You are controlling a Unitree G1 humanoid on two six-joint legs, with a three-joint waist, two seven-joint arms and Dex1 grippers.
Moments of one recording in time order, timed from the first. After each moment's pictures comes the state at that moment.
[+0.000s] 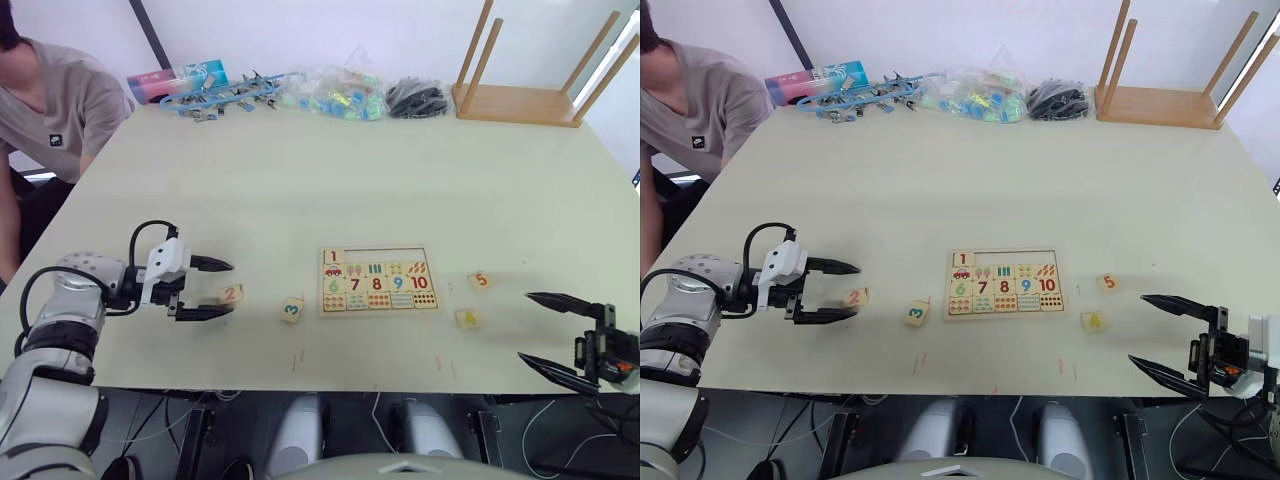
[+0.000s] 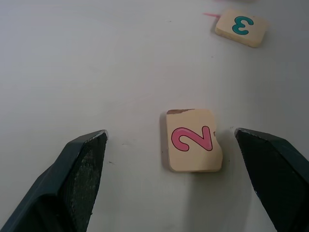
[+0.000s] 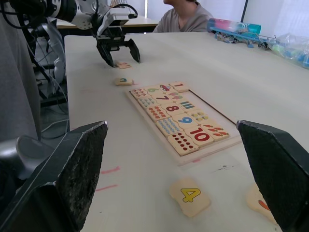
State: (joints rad) left arm -0.54 0.95 -0.26 0.91 -0.42 -0.44 -1.58; right arm 0.25 -0.65 -0.41 -0.02 0.75 -0.18 1.54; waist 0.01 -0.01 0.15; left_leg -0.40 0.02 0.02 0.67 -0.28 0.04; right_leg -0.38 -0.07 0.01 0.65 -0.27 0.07
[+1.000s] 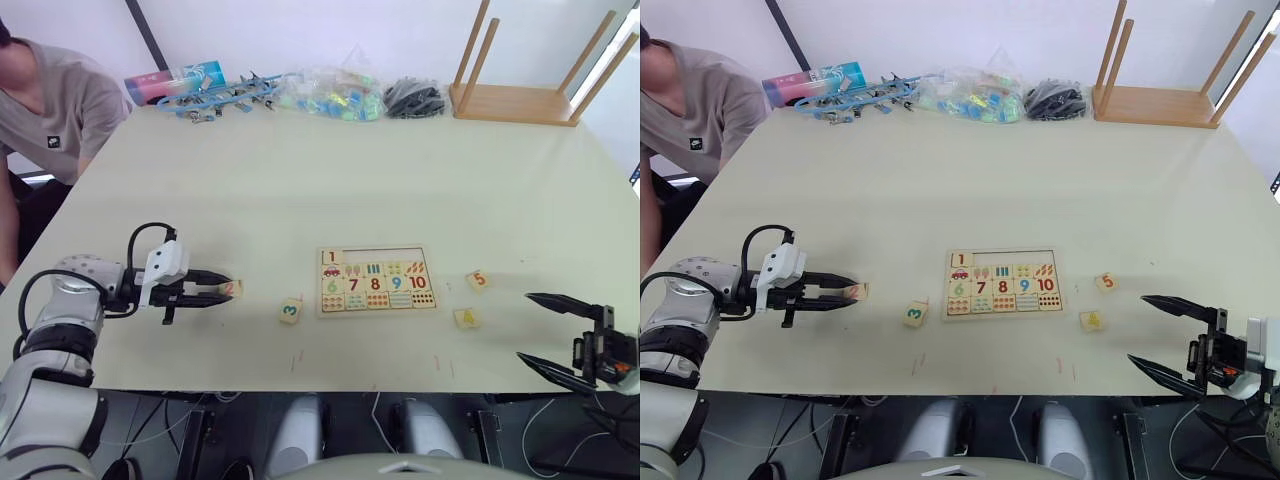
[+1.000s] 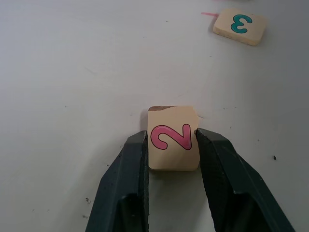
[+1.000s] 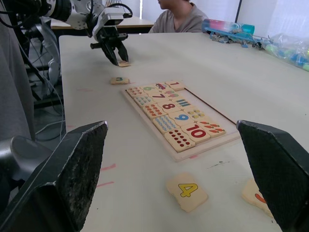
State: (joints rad) left arm -0.53 0.95 -0.24 0.93 -0.41 -0.48 -1.58; right arm 0.24 -0.63 -0.41 0.00 0.74 -0.20 1.54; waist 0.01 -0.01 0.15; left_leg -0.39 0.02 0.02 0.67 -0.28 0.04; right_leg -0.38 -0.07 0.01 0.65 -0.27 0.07
